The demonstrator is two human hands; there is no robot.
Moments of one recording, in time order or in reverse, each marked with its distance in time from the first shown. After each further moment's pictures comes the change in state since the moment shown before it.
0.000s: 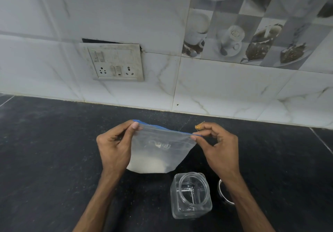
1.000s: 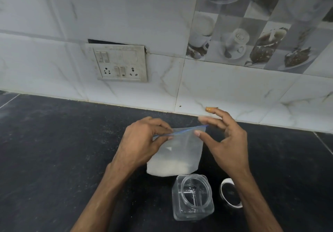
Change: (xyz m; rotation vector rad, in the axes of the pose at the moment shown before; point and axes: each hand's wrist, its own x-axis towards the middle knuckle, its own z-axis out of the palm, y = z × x) left_hand 0.020 0.027 0.016 0.510 -0.658 0.276; right_hand 0.013 -0.021 -0.012 0.031 -0.051 -0.044
